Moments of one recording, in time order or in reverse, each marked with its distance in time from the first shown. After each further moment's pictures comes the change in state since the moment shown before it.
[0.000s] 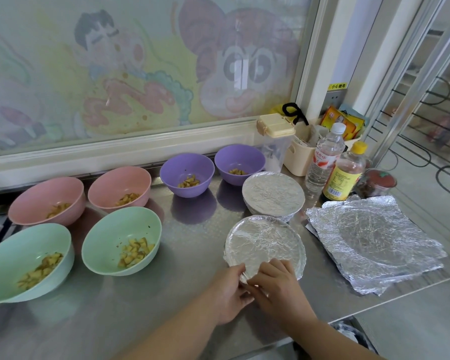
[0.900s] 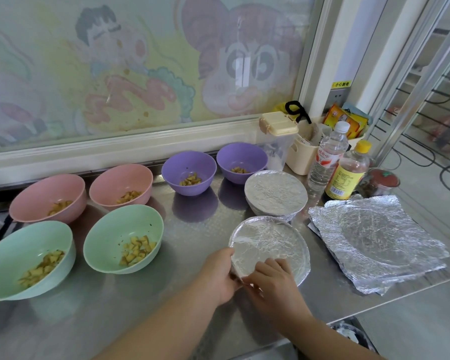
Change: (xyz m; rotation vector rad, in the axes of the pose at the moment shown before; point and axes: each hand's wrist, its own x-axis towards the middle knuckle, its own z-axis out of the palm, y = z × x) left_hand -0.017 0.033 0.009 0.000 0.095 0.117; right_hand 0.007 -0.016 0.000 -0.012 -0.079 0.048
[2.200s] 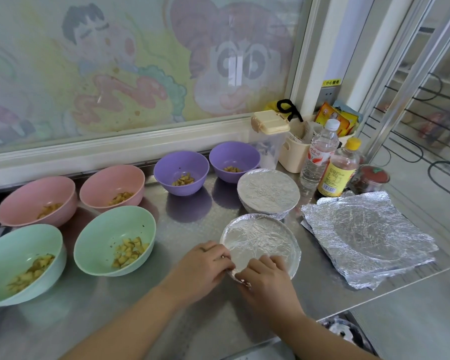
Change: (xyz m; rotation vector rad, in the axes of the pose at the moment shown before) left_hand 0.033 0.011 -0.073 1.745 -0.214 1.619; right_hand 0.001 -0.003 0.001 -0.149 0.086 -0.035
